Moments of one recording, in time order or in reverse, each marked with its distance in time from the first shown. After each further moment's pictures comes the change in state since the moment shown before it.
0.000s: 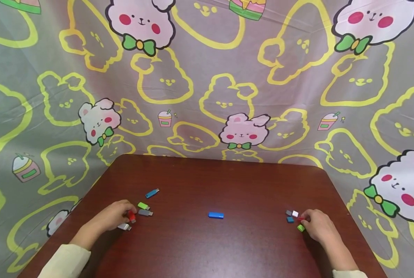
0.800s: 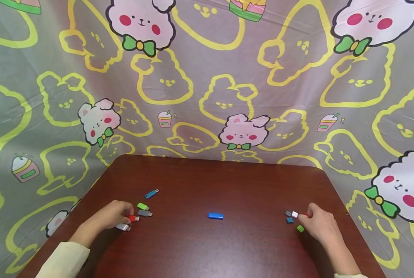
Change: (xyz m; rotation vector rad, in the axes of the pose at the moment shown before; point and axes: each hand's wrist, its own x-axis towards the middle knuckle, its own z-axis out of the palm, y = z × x) left_hand 0.004 -0.001 -0.004 -0.027 -0.019 -0.002; right_hand -0.013 -0.017 -0.017 0.056 0.126 0.109
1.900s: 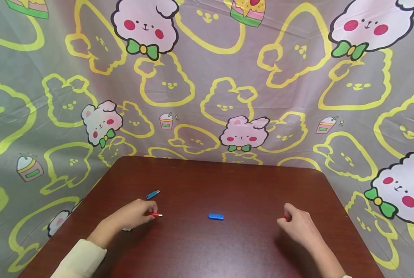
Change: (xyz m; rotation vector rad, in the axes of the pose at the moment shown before) left_hand 0.008 0.064 -0.005 -0.072 -0.013 0.287; right_hand -0.020 -0.060 0.015 0.112 0.033 -0.188
